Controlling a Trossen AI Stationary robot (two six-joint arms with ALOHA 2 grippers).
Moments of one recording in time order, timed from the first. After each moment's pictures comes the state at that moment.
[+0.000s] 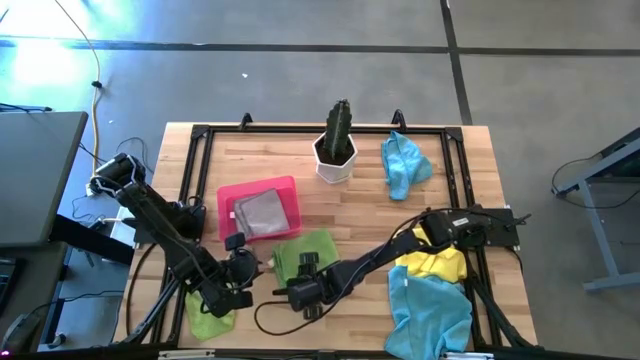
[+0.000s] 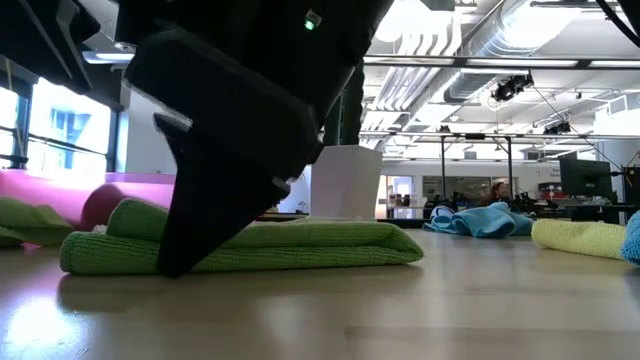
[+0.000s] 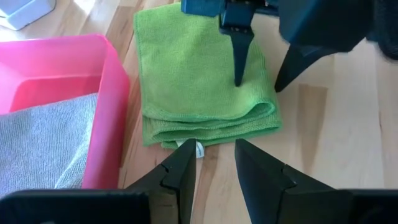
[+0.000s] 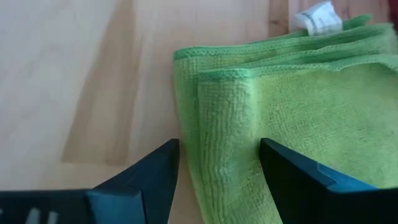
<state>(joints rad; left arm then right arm) -0.72 1.44 0.95 -0.74 -0.64 -0.89 0.42 2.42 1.93 -0.59 0.32 0.20</state>
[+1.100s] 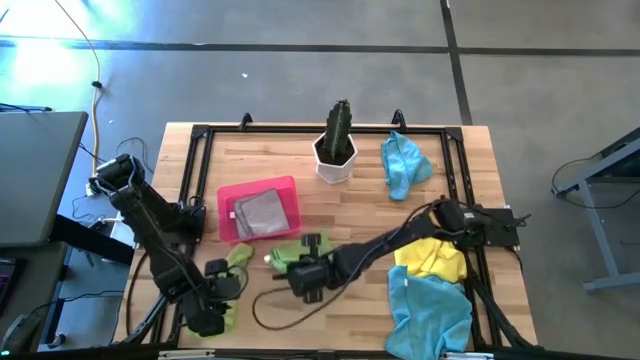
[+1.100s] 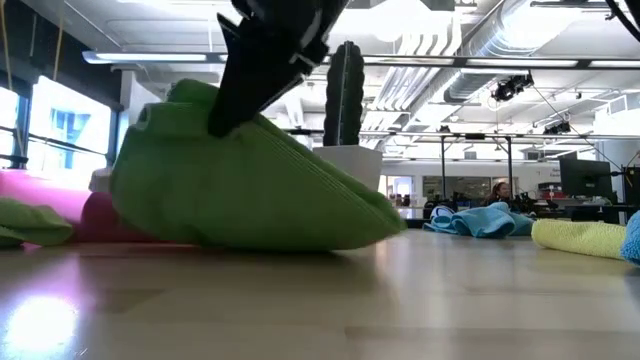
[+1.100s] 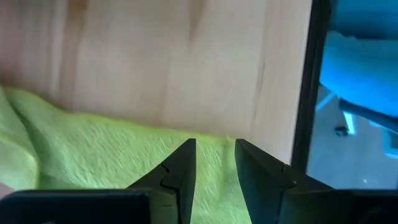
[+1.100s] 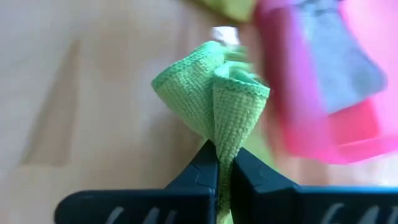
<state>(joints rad) -0.87 1.44 0.95 -0.73 -0.17 -1.12 0.37 2.25 1.93 -0.70 0.42 0.13</state>
